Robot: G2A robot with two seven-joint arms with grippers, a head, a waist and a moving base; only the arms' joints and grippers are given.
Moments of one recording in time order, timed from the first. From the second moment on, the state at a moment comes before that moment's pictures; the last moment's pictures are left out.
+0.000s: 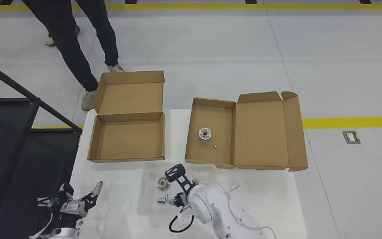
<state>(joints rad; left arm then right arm) 1.76 -1.17 -1.79 -1.78 1.10 -0.05 0.14 -0.90 -1.59 0.83 -1.42 -1.27 0.18 1.18</state>
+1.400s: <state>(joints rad) 1.76 -1.17 -1.79 -1.78 1.10 -0.05 0.14 -0.73 -1.70 0.82 -1.08 -1.12 0.51 1.28</state>
